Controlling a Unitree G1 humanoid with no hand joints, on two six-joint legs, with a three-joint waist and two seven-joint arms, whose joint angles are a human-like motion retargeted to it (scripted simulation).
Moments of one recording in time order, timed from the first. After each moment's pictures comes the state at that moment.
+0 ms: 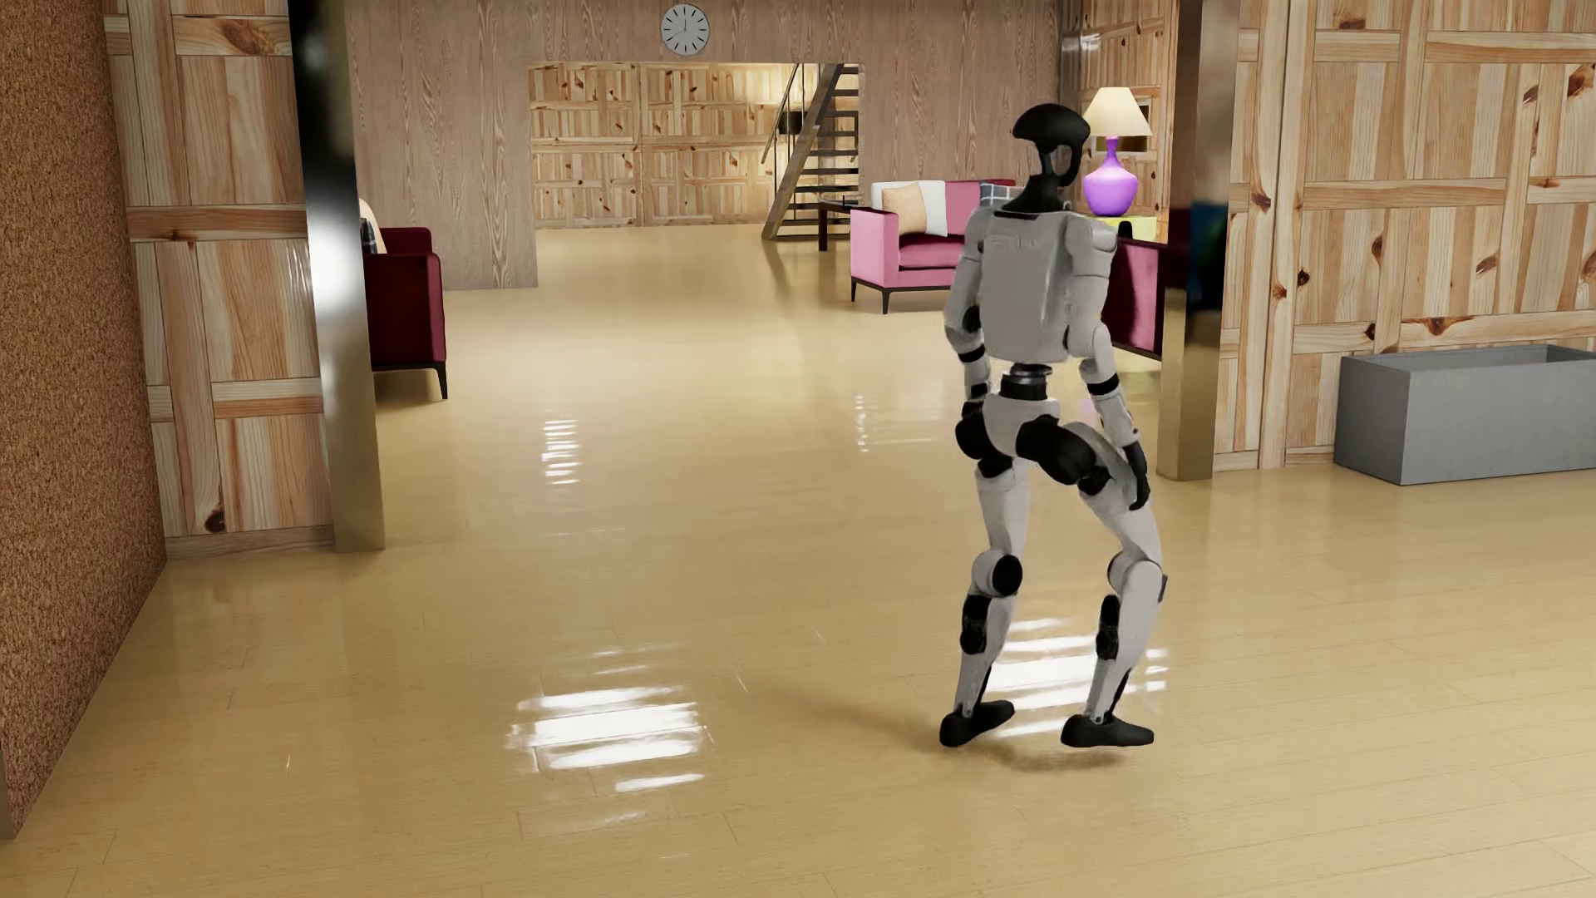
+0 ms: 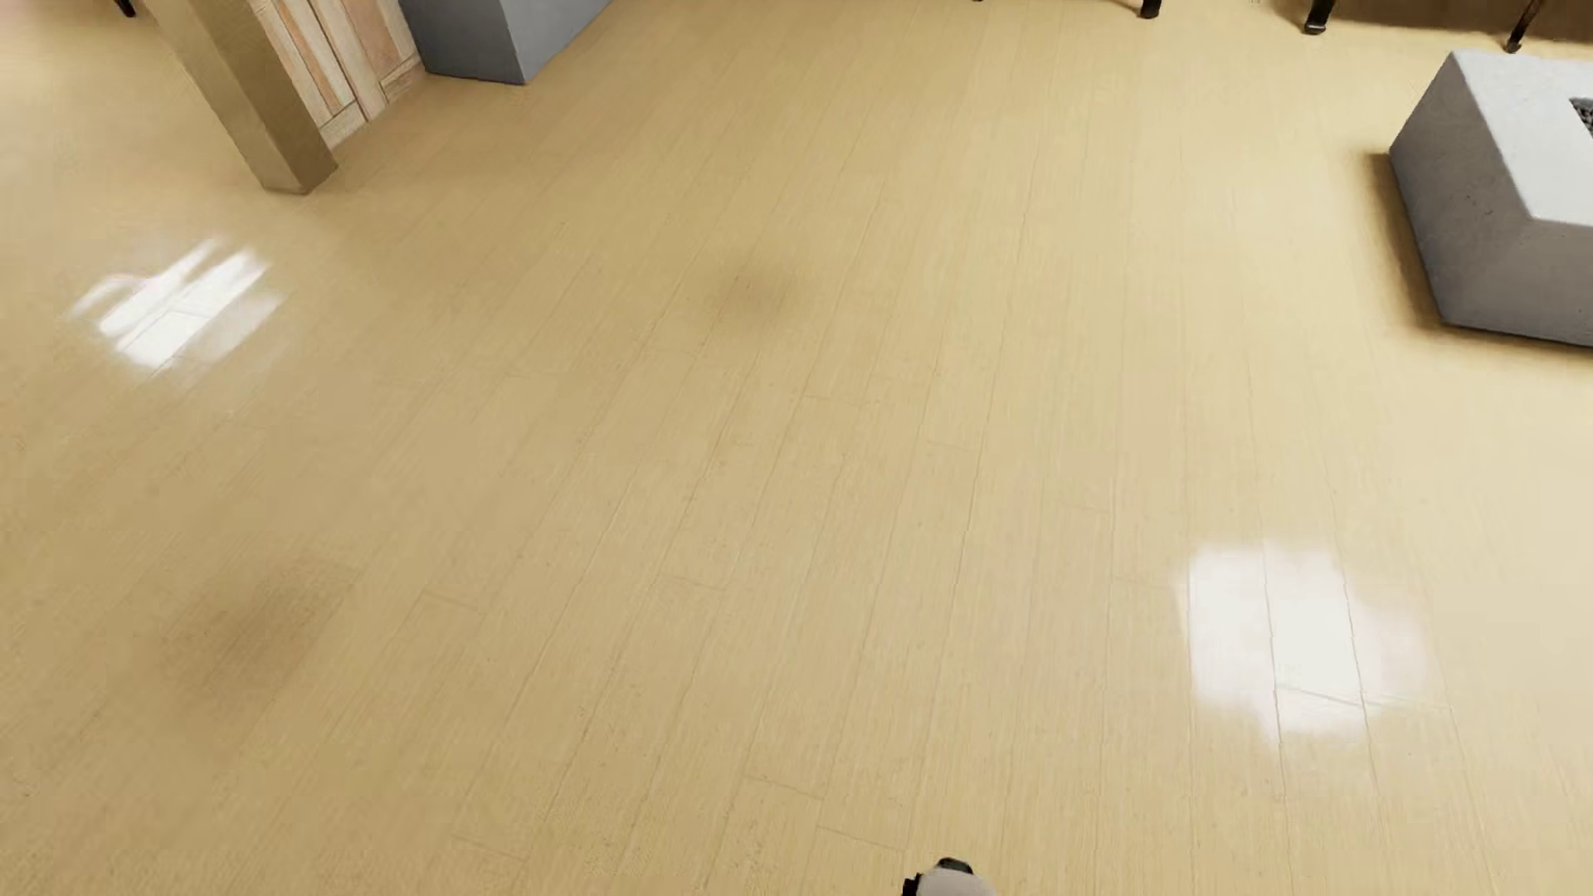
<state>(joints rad) -0.18 -0.61 -0.02 -0.04 -0.23 -0.03 0.15 -0.15 0.03 0.47 0.88 0.21 0.10 -0.47 -0.21 0.15 -0.15 -0.03 -0.02 0.09 0.29 0.70 0.81 0.69 -0.65 0.23 0.35 0.03 -0.05</state>
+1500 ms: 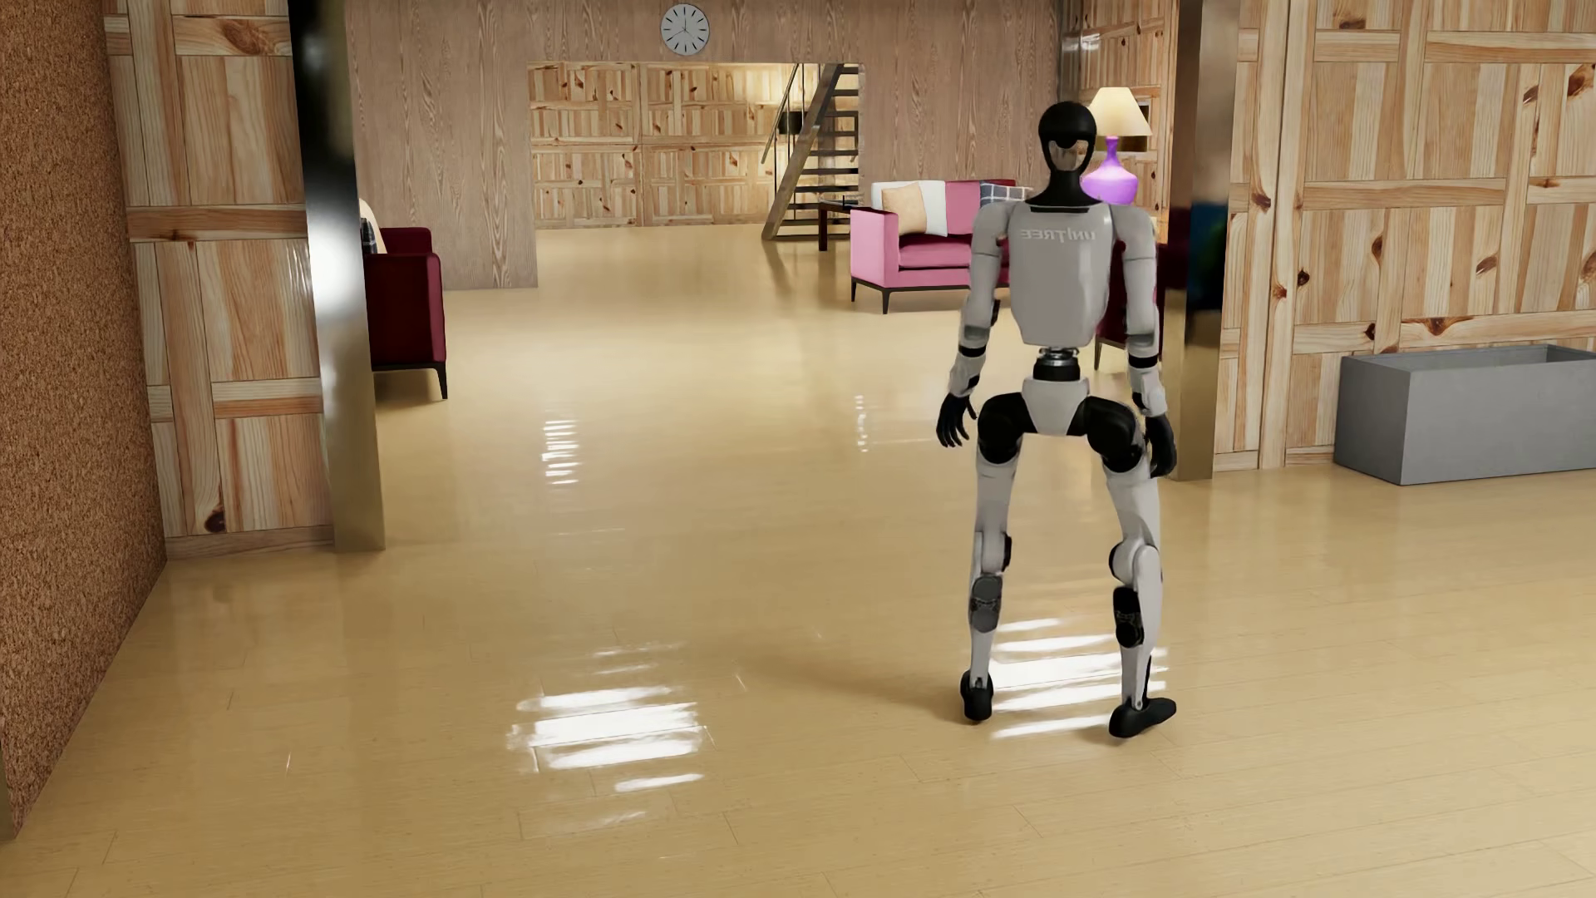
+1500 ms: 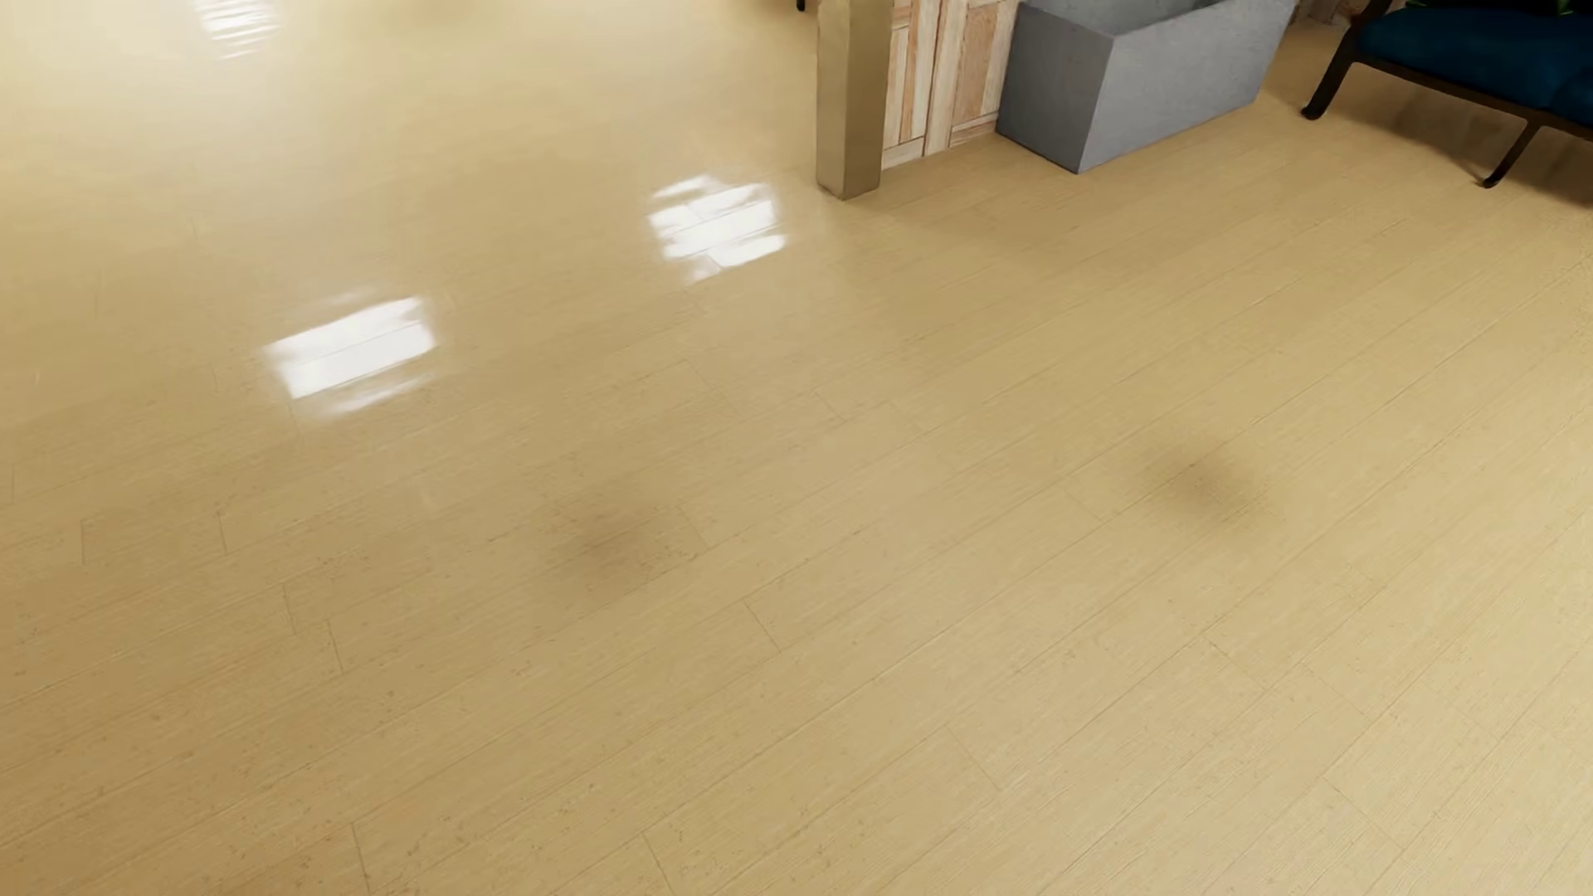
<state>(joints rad) -0.17 -0.16 0.02 0.13 -0.31 0.00 0.21 -0.41 -0.02 0.37 0.43 0.24 0.17 -0.31 -0.23 0.08 -0.12 -0.08 0.10 0.13 0.17 0.71 0.92 0.71 -0.56 0.22 0.42 -0.02 0.00</state>
